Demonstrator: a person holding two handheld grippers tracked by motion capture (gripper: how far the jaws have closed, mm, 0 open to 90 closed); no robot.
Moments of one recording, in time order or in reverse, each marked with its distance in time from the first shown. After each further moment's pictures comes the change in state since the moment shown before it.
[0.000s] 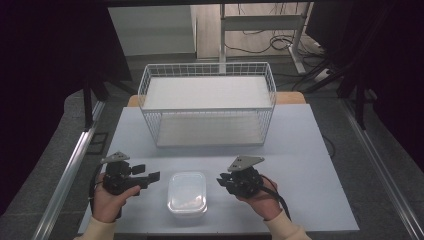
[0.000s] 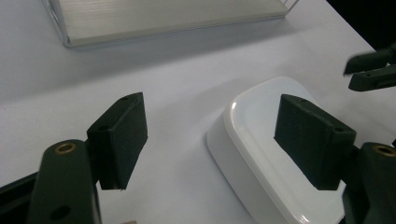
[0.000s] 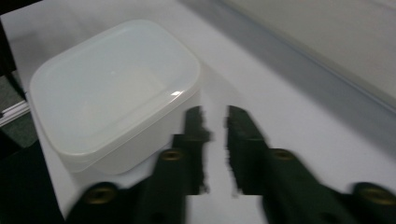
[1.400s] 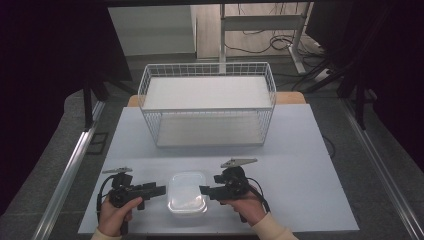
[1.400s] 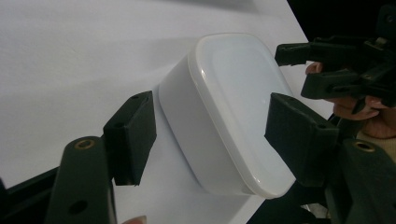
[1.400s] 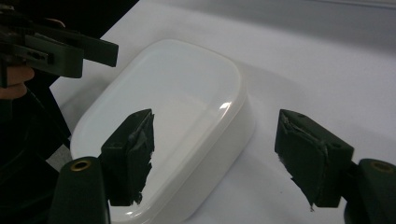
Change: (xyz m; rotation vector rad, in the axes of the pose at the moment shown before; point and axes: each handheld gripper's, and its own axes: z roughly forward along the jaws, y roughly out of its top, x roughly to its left) left arm 0.006 -0.039 0.022 0.055 -0.226 -0.227; right arm 0.013 -0.006 0.037 -0.009 0.137 0.364
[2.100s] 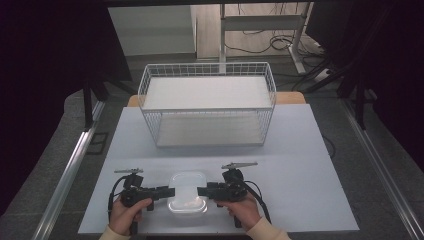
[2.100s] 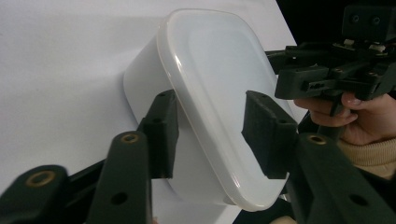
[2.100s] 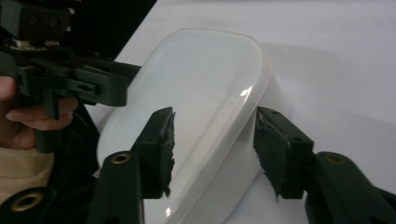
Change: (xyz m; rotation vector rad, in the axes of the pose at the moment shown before) left arm -0.002 -0.003 0.023 0.049 -0.080 -0.027; right arm -0.004 -0.012 0.011 -0.007 0.113 0.187
